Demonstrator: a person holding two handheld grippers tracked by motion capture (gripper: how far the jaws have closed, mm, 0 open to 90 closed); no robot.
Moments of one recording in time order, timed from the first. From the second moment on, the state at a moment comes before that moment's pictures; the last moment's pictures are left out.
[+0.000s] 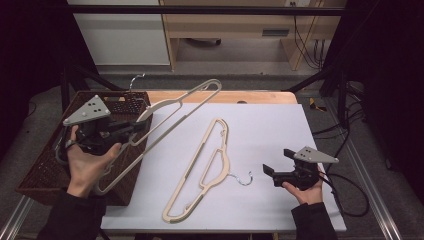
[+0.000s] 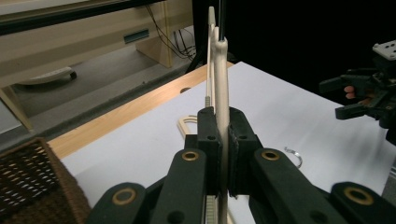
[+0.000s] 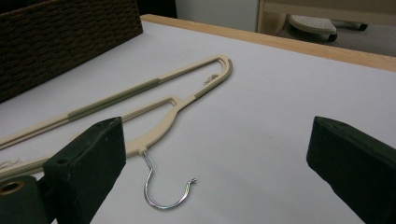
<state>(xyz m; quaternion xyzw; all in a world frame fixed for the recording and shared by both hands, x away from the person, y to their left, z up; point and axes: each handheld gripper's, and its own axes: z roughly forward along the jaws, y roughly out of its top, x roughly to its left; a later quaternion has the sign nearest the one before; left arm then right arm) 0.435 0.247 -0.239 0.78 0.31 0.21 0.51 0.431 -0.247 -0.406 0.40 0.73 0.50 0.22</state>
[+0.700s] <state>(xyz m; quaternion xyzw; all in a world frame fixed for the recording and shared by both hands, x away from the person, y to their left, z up) 0.480 0.347 -0.260 0.77 0.35 0.24 0.47 0.431 -0.248 -0.406 0.41 0.73 0.50 0.22</state>
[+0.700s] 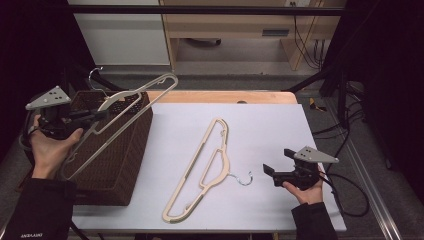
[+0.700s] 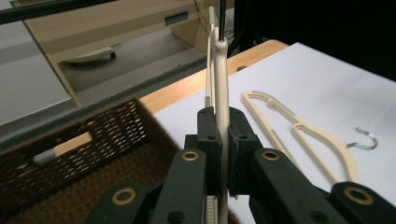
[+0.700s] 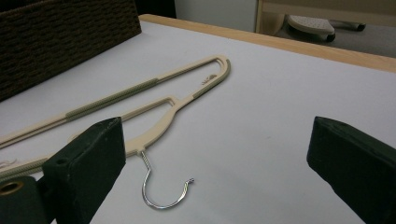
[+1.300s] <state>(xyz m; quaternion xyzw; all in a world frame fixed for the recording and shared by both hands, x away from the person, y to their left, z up) 0.498 0.418 -0.297 0.76 0.41 0.23 0.45 0.432 -0.247 -0.407 0.41 0.74 0.49 0.22</state>
